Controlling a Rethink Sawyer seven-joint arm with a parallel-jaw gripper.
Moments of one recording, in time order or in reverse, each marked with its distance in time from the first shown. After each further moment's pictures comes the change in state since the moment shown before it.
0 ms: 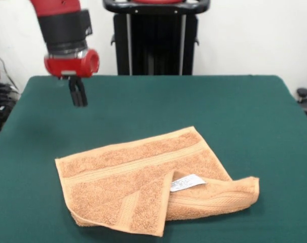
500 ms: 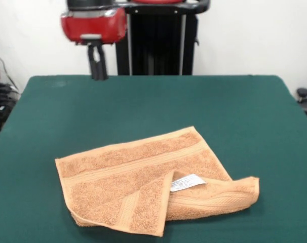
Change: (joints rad) arm 0.176 -0.207 0.005 -0.013 0.137 0.115 0.000
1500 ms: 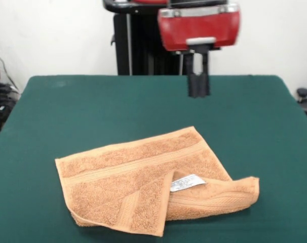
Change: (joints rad) arm 0.322 0.088 -0.006 -0.321 0.007 0.130 0.000
